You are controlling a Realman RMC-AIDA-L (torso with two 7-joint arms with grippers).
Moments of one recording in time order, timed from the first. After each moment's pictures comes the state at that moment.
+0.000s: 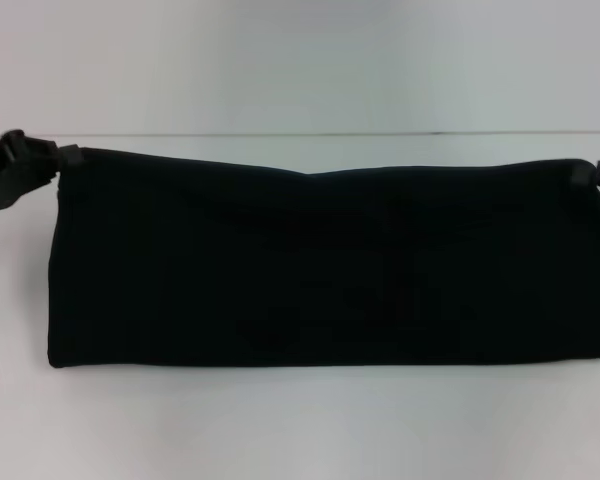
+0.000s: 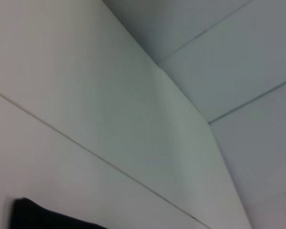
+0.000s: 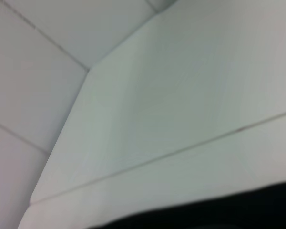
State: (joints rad) left arm -0.67 -1.86 0.16 0.49 2.30 1.41 -2.27; right arm 0.71 1.87 -0.28 -0.50 -2.31 -1.35 2.18
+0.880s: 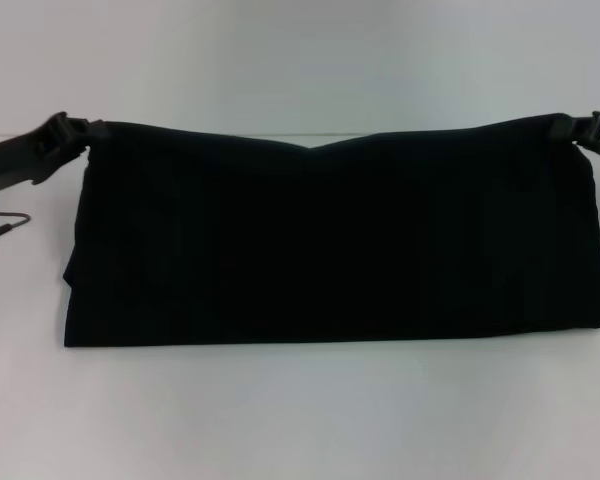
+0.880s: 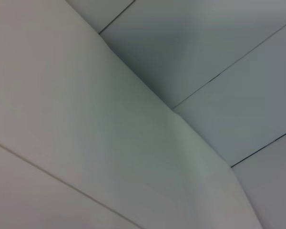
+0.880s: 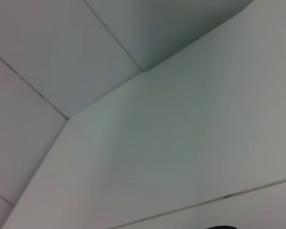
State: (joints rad) left arm -0.72 -1.96 0.16 0.44 2.18 1.12 -2.10; right arm 0.75 1.97 -0.30 -0.49 -2.19 -1.06 2.04
